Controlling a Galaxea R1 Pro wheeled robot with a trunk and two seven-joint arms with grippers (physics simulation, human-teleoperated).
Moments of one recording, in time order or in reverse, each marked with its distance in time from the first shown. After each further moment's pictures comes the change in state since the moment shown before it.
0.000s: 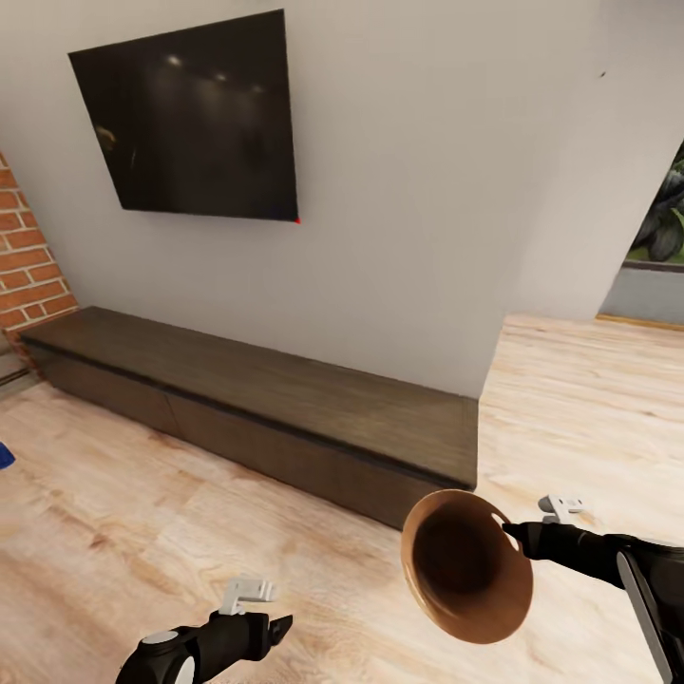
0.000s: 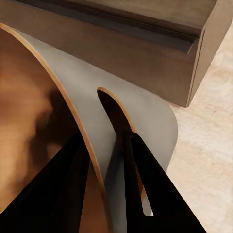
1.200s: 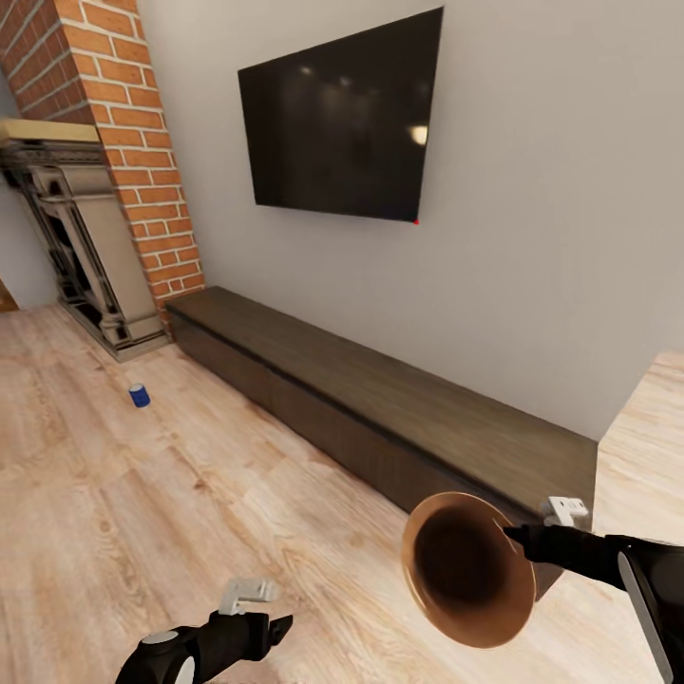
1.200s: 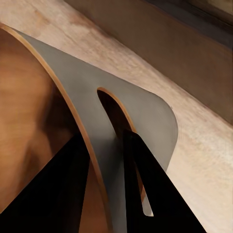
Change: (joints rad) left arm 0.000 0.000 0.000 0.000 0.000 0.000 0.000; right arm 0.000 -0.001 -0.003 0.000 -0.001 0.039 -0.004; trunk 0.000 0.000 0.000
